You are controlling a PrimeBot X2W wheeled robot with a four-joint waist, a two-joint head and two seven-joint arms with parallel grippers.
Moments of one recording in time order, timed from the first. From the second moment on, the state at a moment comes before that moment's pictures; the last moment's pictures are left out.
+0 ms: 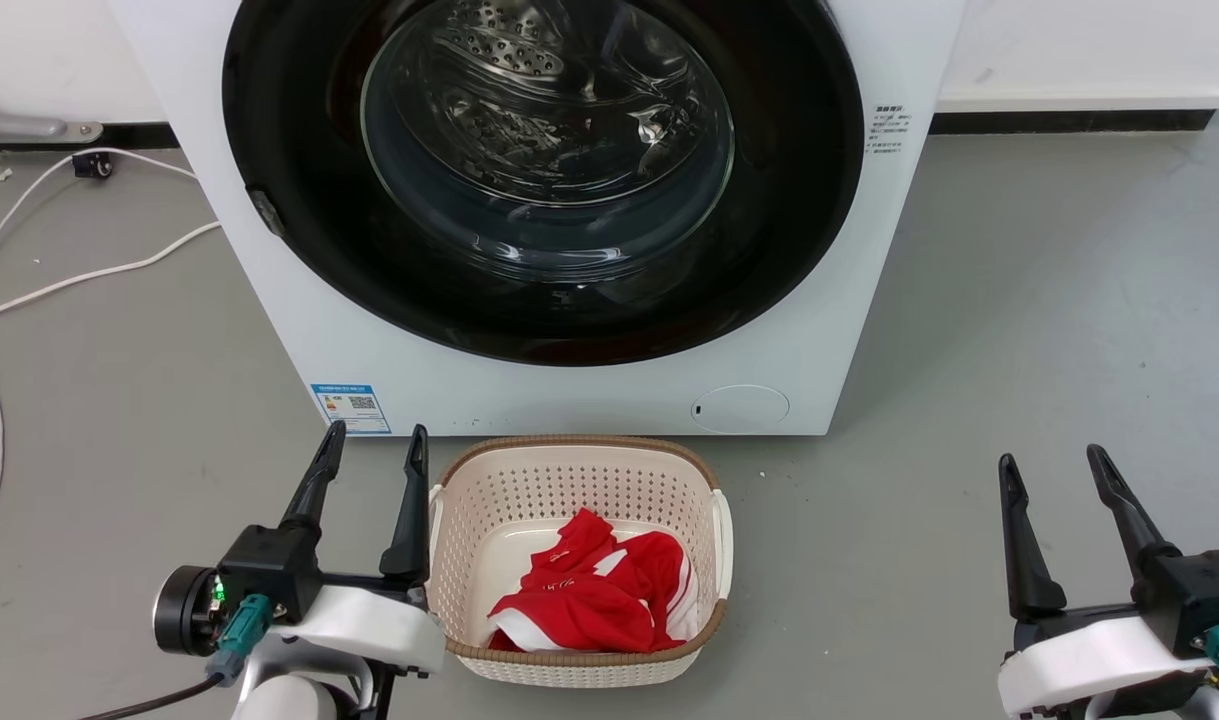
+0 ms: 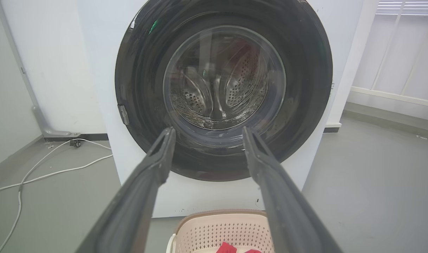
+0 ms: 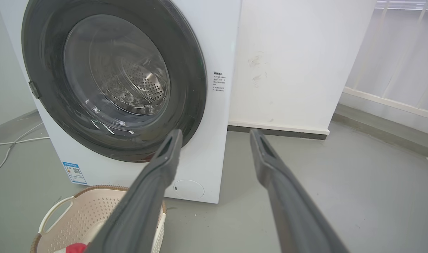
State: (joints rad) left arm -0.10 0.05 -0.02 0.14 -0.10 -0.11 -0.25; right arm 0.05 -0.05 -0.07 -0.05 -0.01 0.13 -0.14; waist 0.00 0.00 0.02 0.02
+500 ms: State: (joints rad) left arm -0.10 0.05 -0.01 0.15 -0.05 -0.11 -0.26; right arm 0.06 -0.05 -0.07 -0.05 -0.05 0.13 -0.15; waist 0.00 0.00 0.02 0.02
